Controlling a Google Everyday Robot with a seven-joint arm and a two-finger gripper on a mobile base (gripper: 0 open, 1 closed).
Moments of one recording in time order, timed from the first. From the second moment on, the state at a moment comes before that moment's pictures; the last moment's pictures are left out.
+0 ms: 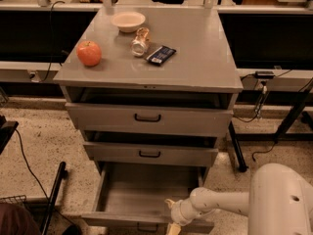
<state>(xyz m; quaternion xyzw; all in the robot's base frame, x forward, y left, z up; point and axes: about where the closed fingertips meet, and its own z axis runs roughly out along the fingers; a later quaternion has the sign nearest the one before) 0.440 -0.039 0.184 -0.62 0.71 0.26 0.21</state>
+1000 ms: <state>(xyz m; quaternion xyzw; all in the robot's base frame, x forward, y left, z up) 0.495 -0.038 0.175 -0.62 0.71 0.22 0.23</state>
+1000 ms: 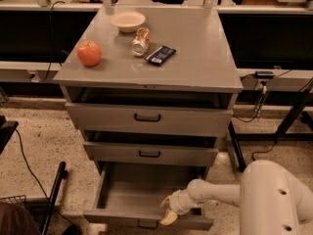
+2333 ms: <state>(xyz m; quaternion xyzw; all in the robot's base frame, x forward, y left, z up) 0.570 -0.026 0.190 -0.63 0.71 0.19 0.24</state>
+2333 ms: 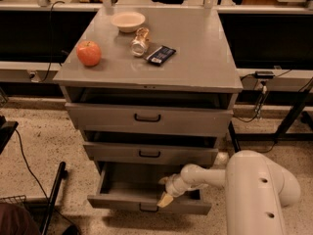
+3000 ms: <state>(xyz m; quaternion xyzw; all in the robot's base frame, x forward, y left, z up) 0.565 -0.028 0.218 -0.64 0.70 0.17 0.26</state>
